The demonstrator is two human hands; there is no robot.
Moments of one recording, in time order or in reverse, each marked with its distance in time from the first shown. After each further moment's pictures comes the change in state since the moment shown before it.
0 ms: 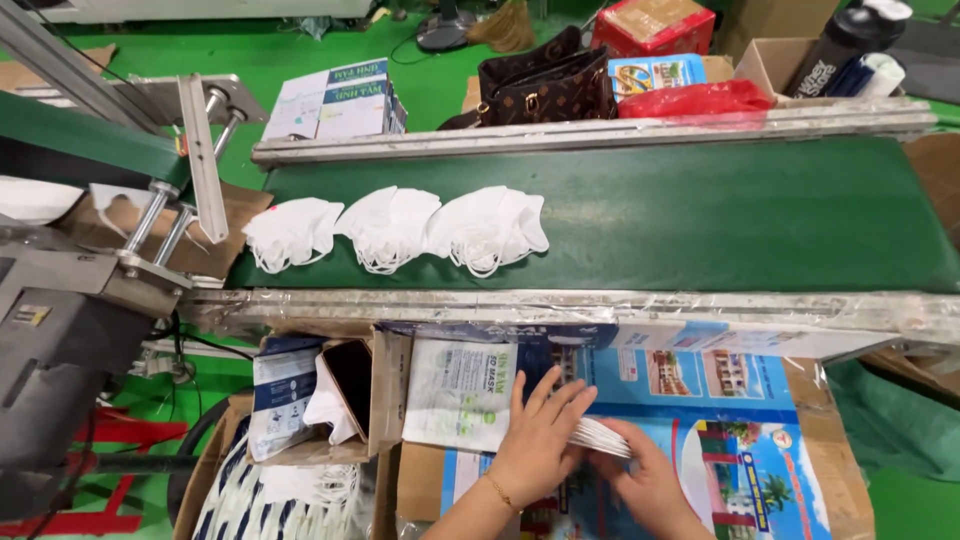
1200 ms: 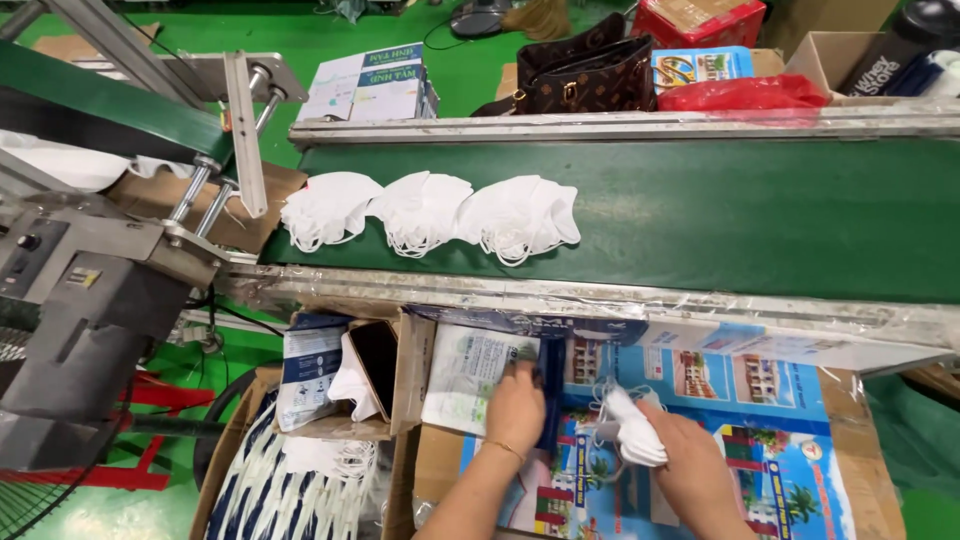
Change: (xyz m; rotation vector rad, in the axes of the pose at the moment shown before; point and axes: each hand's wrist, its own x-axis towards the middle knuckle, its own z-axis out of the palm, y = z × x) left_hand 0.001 -0.075 0.030 0.128 0.039 -0.722; right_hand 0.011 -0.069 -0.015 -0.893 -0.011 -0.190
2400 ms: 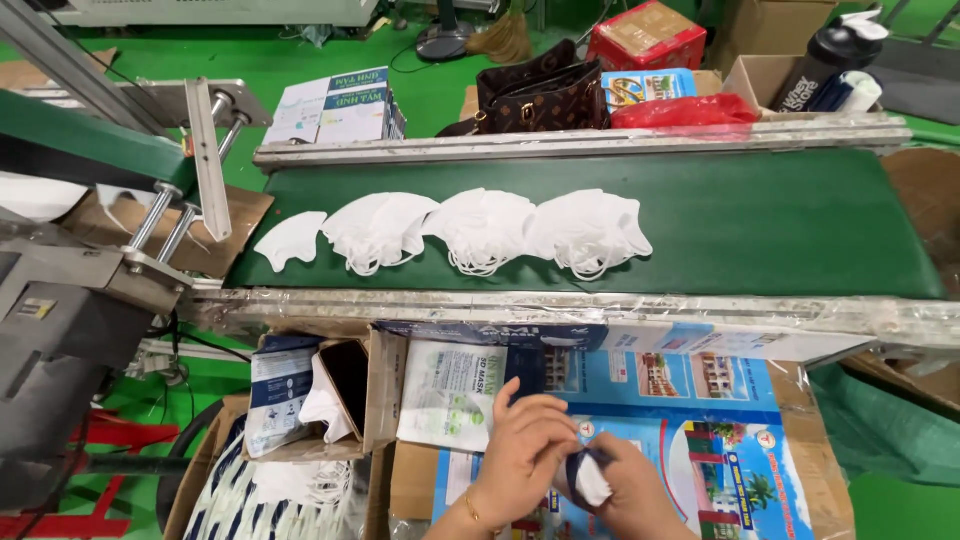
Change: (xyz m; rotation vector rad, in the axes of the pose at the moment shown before) left_hand -0.070 0.079 -0.090 -0.529 0.071 0.724; right_hand -0.020 -0.028 0.013 0.253 0.019 -0.288
